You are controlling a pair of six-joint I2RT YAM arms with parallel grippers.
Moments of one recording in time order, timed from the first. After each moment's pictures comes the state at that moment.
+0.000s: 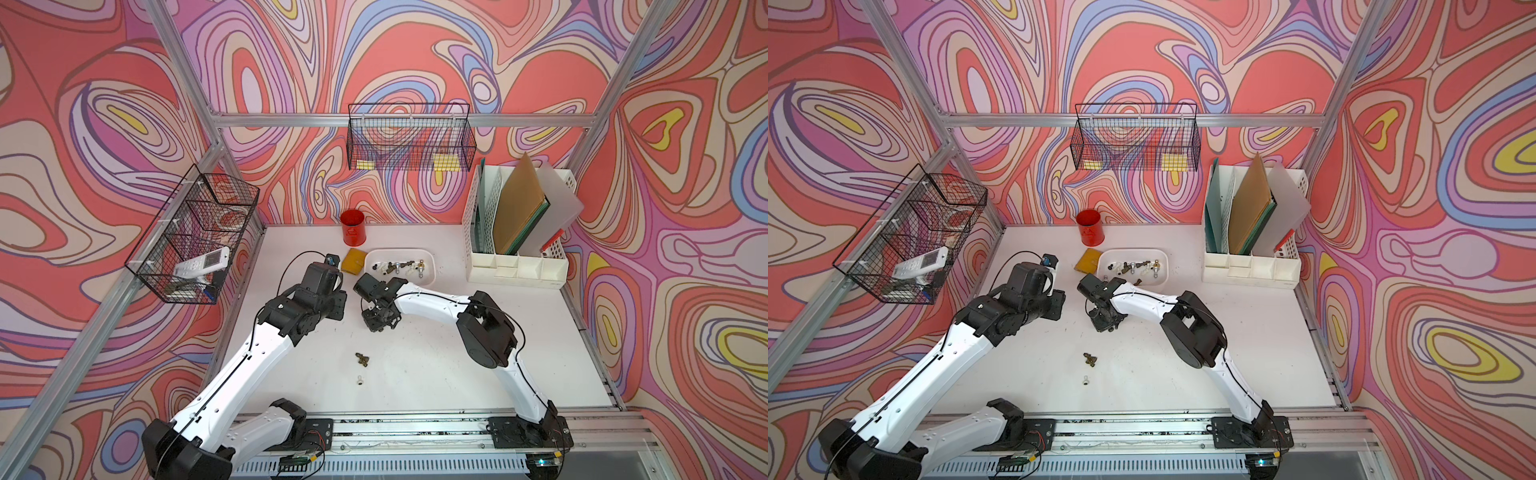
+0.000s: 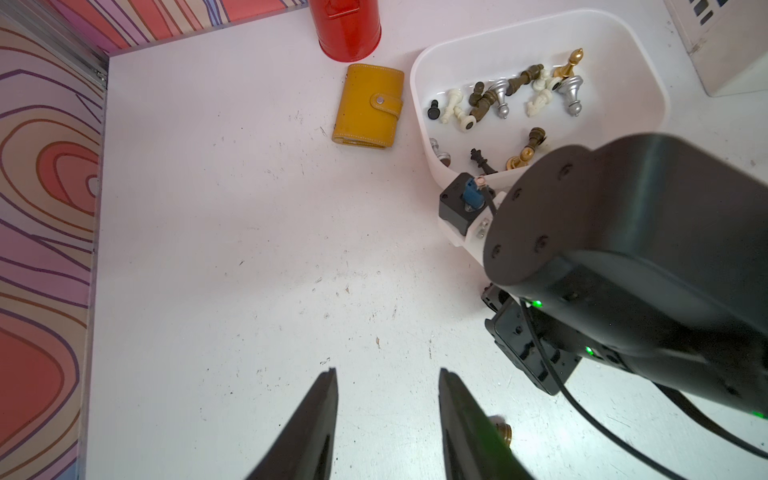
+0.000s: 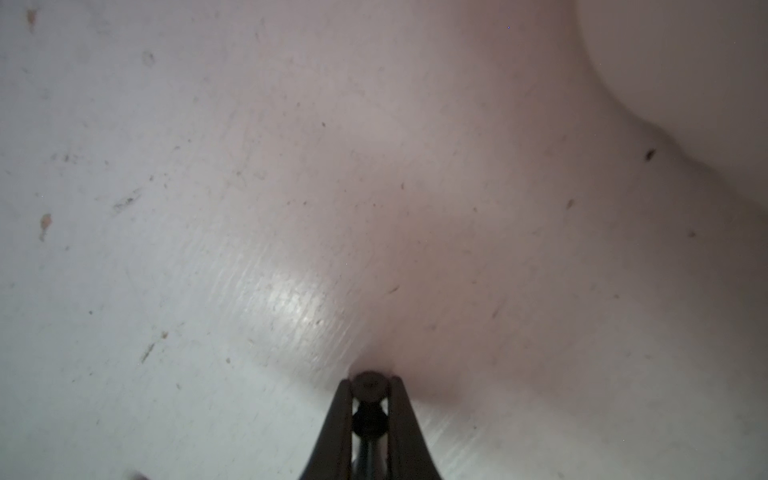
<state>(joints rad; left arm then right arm) -0.45 1.08 1.05 -0.83 -0.22 -0.16 0.90 2.27 1.79 -0.79 0.00 0.33</state>
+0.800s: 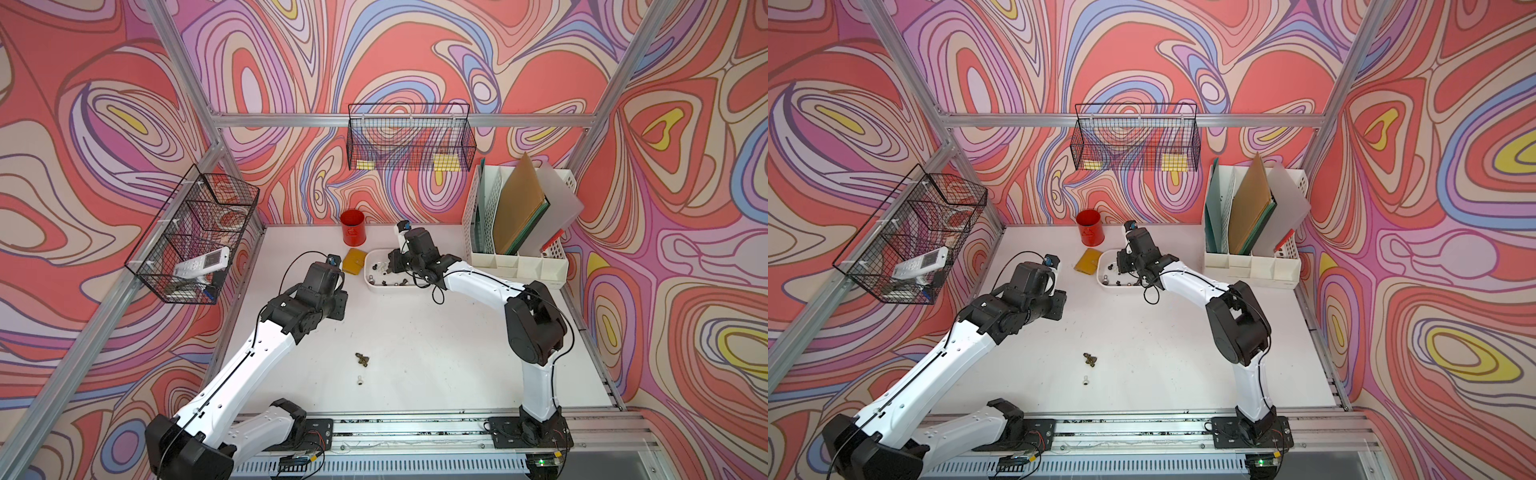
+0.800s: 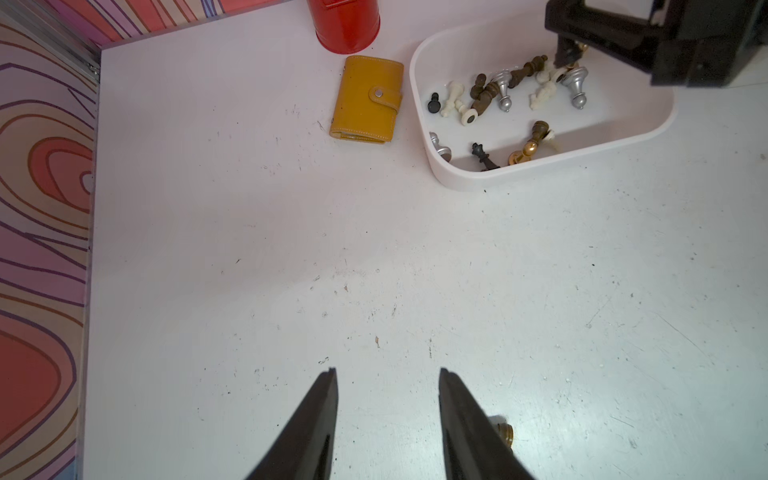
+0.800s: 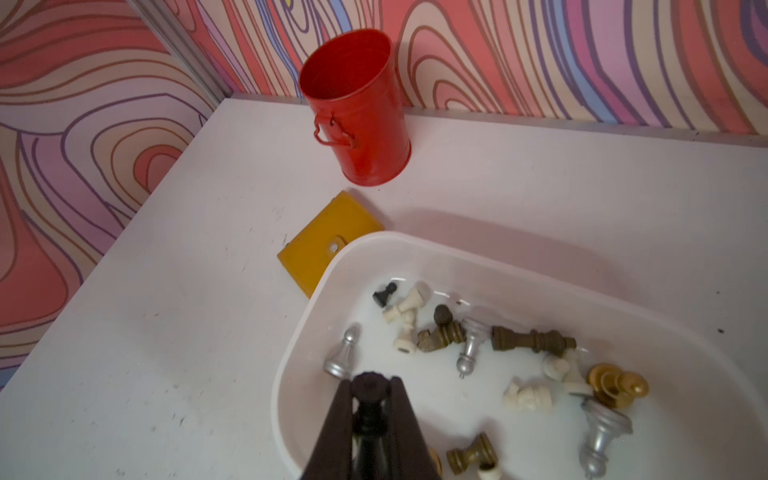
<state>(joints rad) -0.45 1.10 1.05 -0.82 -0.22 -0.16 0.60 2.05 1.56 -0.06 -0.03 0.29</state>
